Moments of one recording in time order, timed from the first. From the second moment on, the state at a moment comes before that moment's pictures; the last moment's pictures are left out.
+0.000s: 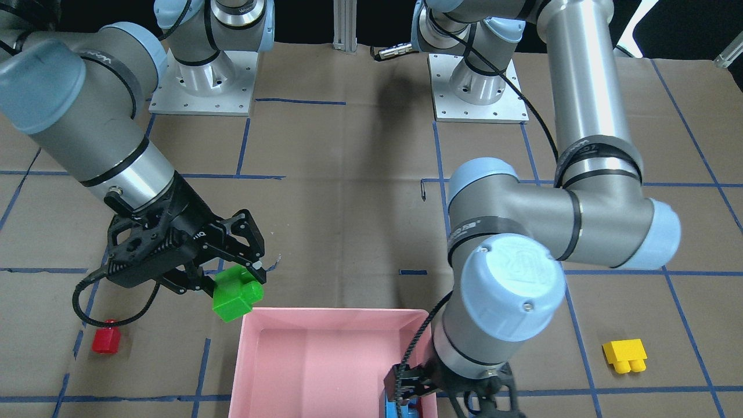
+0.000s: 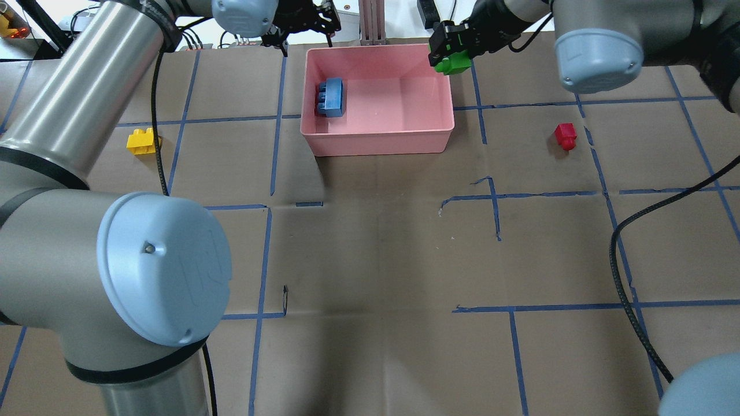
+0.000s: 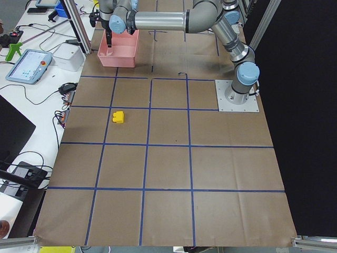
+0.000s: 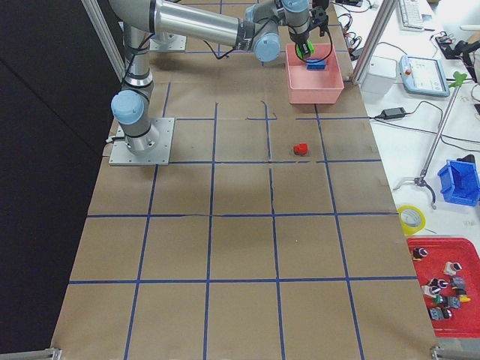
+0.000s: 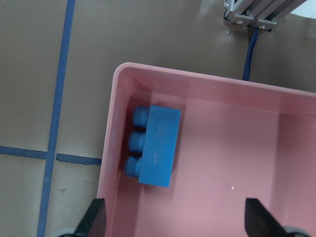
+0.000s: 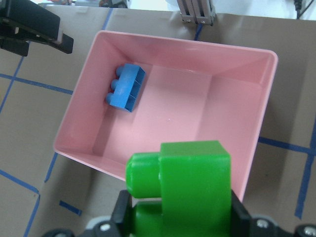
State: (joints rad) left arm -1.65 -2.30 -0.90 -1.31 1.54 -0.23; right arm 1.61 -1.23 1.45 -2.16 -1.15 -0.17
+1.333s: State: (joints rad) left arm -1.18 -2.18 -1.01 -1.48 1.51 0.61; right arm 1.70 -1.03 1.22 -2.23 -1.31 -0.17
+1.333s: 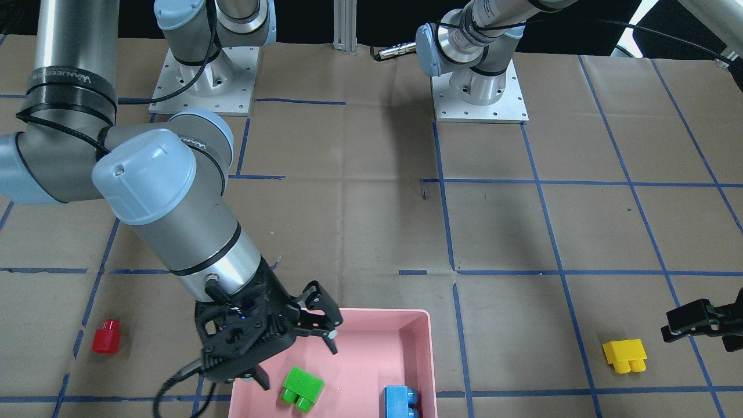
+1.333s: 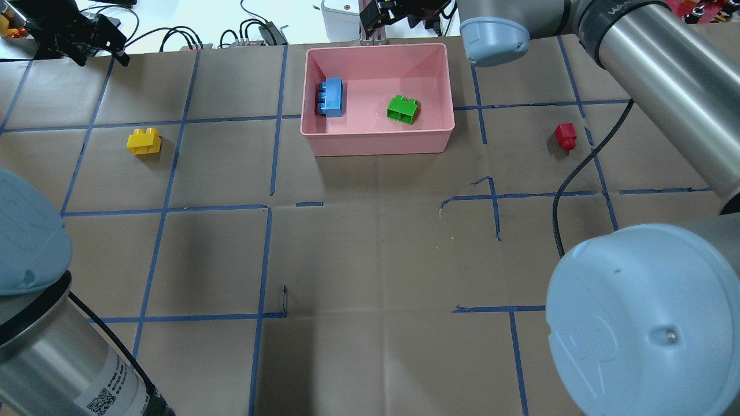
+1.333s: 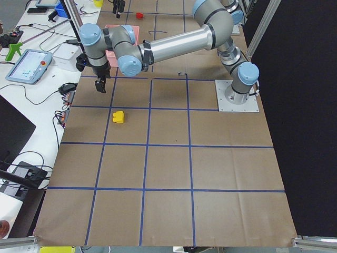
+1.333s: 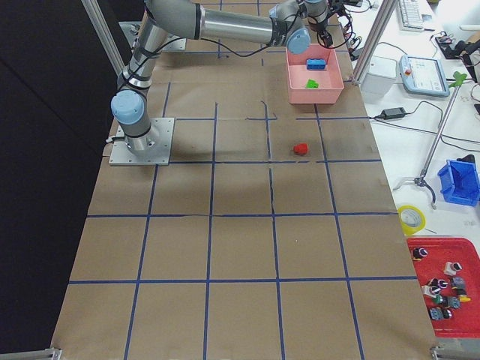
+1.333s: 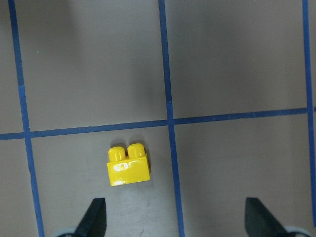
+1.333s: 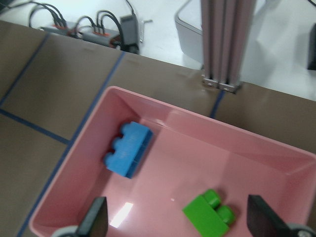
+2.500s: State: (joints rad) left arm -1.12 -2.20 -1.15 -1.37 1.54 1.85; right arm 1.30 -1.20 1.57 -2.13 -1.60 -0.21
